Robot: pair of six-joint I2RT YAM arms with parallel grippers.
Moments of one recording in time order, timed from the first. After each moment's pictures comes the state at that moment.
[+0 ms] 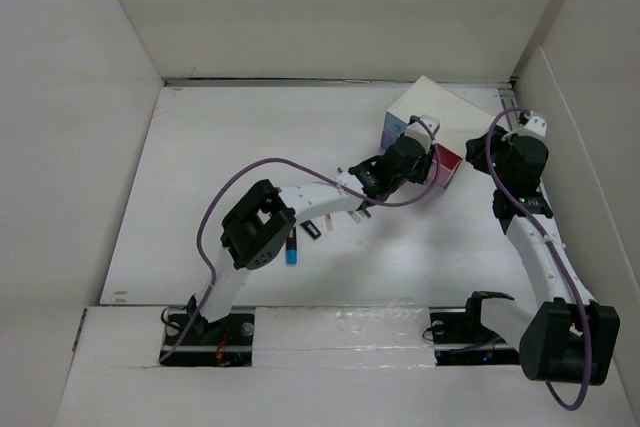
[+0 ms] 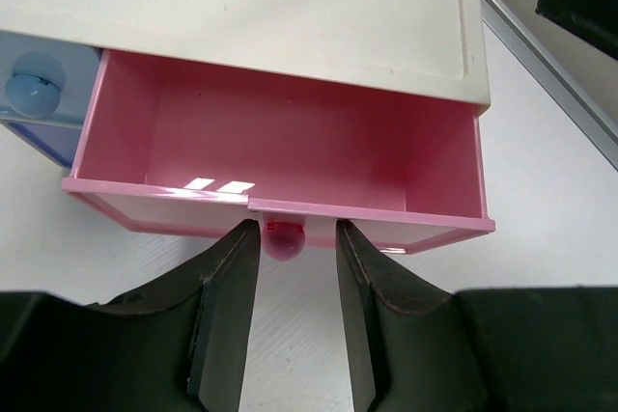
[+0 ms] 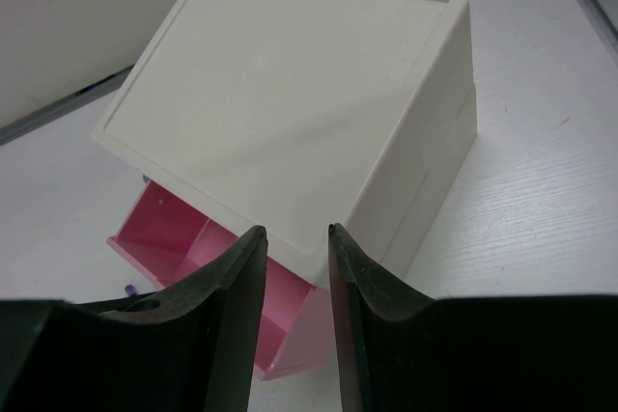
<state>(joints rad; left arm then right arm) -1.01 2.12 1.67 0.10 -0.26 -0.31 -0.10 1.05 0.73 0.08 -0.07 0.42</state>
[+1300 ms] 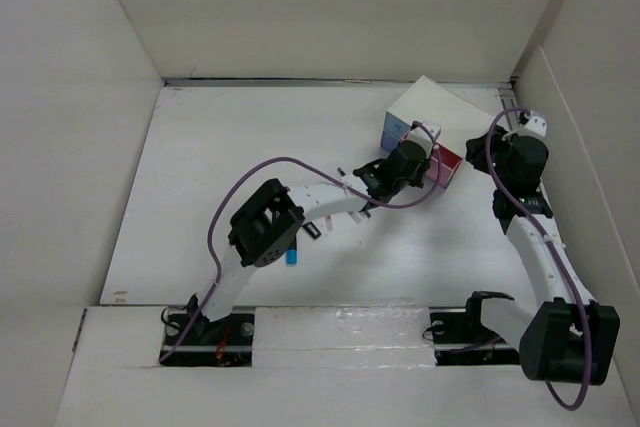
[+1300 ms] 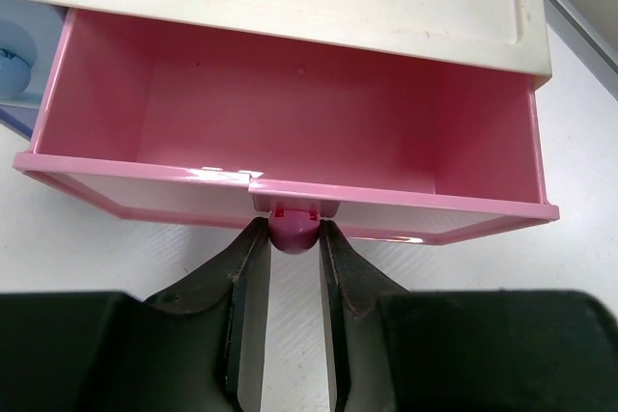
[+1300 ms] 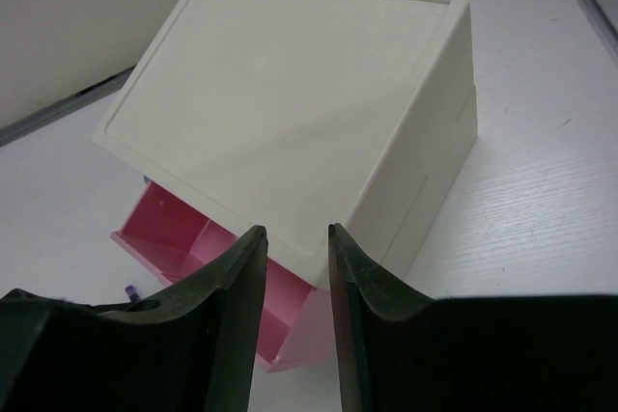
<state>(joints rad) -1.01 2.19 1.70 0.10 -0.27 -0.29 -0.10 1.05 0.73 0.08 -0.07 0.42</state>
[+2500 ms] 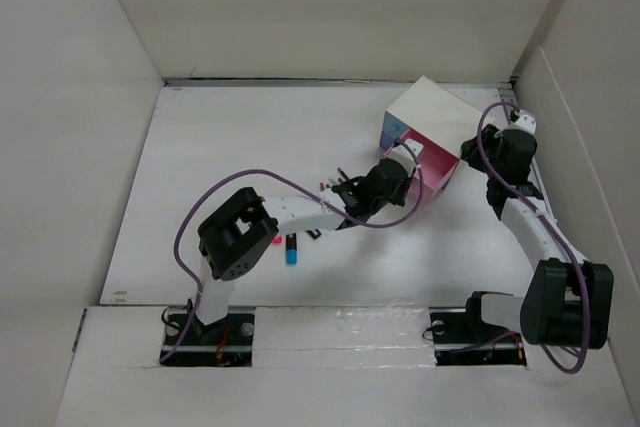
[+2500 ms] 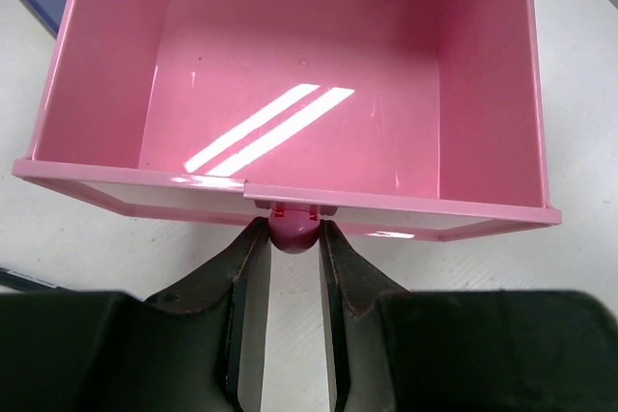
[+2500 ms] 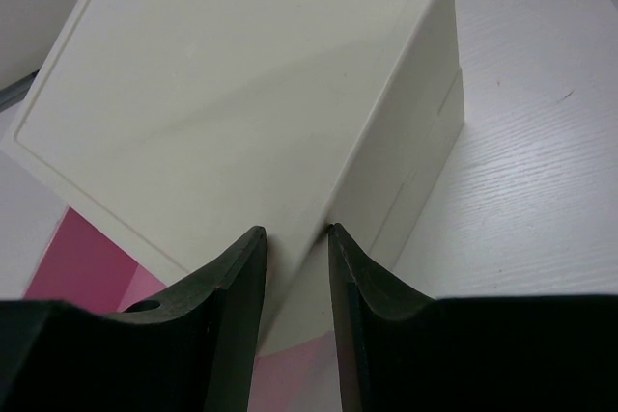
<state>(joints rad) -1.05 1.95 1.35 0.18 -0.28 -0.28 -0.10 1.23 0.75 0.14 -0.05 0.42</state>
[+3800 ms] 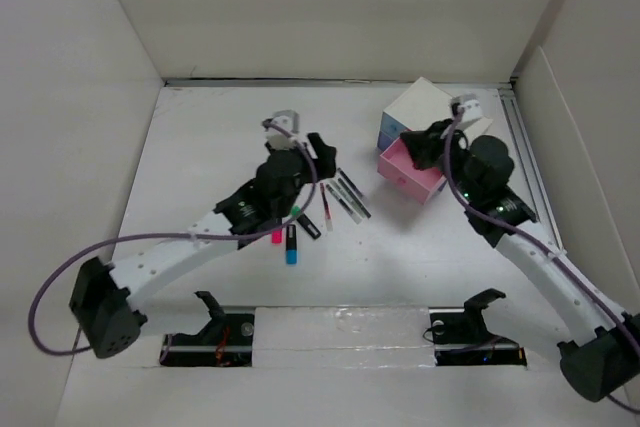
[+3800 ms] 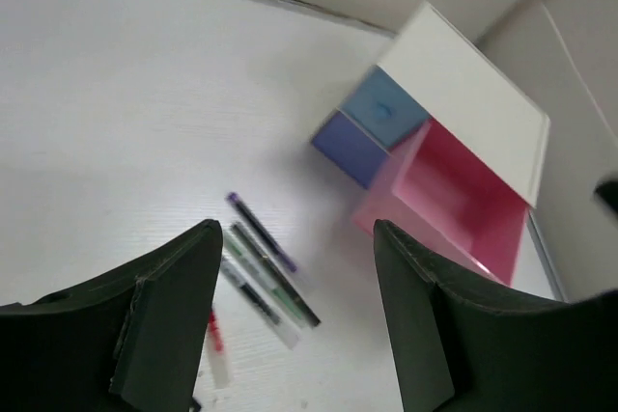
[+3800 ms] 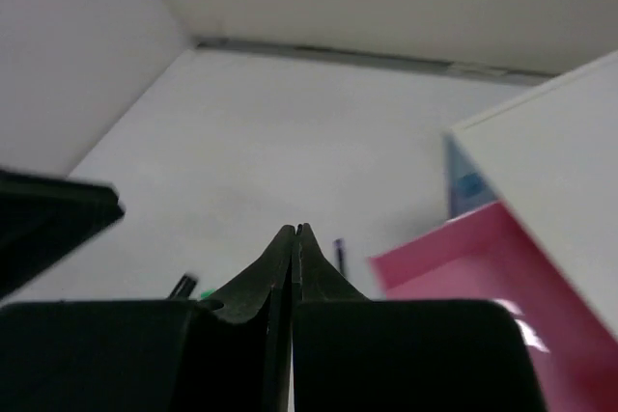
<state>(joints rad) -0.92 1.24 0.97 0.07 -0.51 -0.54 0.36 0.95 0.88 0.08 -0.08 0.30</state>
